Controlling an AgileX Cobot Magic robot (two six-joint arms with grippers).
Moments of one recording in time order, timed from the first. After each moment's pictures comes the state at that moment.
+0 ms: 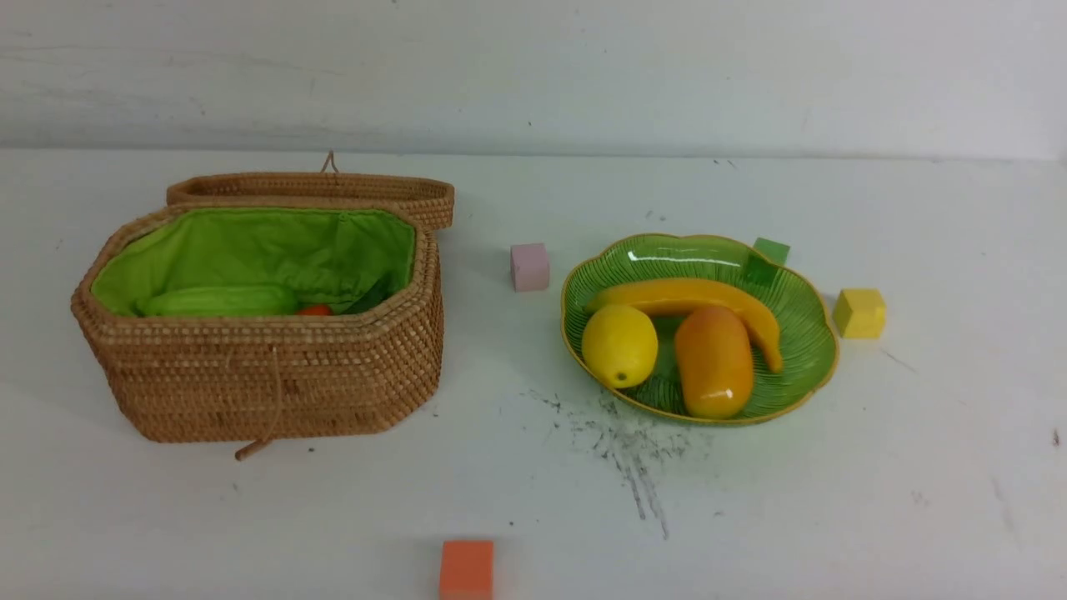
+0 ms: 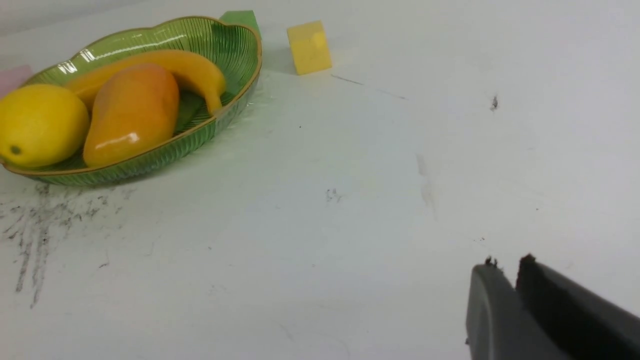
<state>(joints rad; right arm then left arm) -0.04 -0.01 0.02 -0.07 0.40 0.26 -0.13 -0.01 0.03 -0.11 0.38 -0.24</state>
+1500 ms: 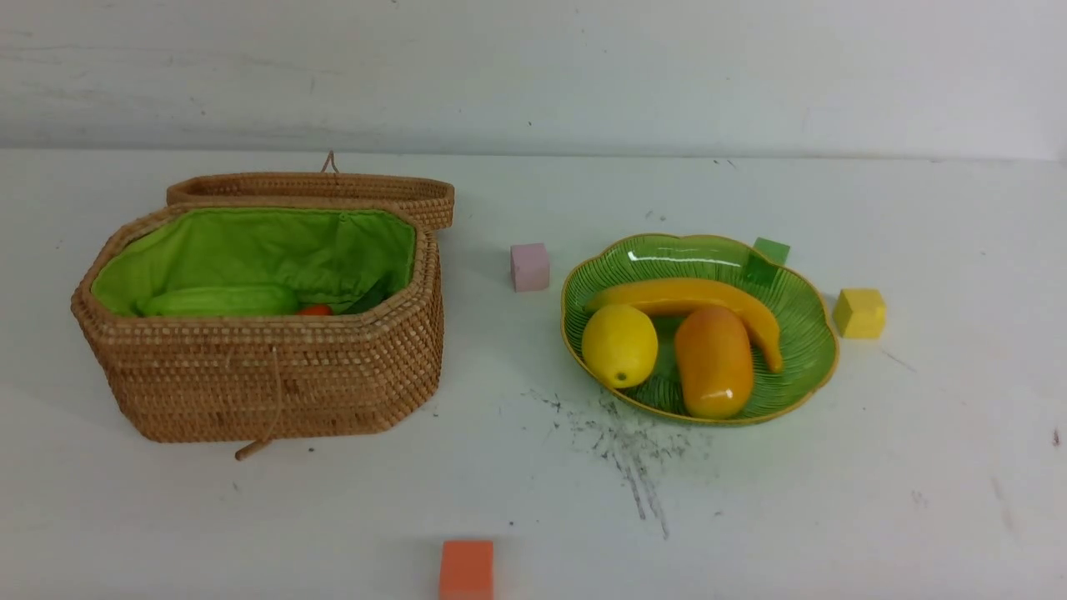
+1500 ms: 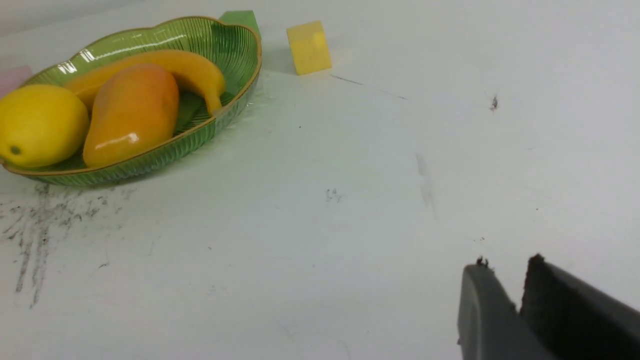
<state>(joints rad) -0.04 -0.01 0.02 -0.07 0.40 0.26 -0.13 -0.01 0.03 -0.11 0.38 -0.24</state>
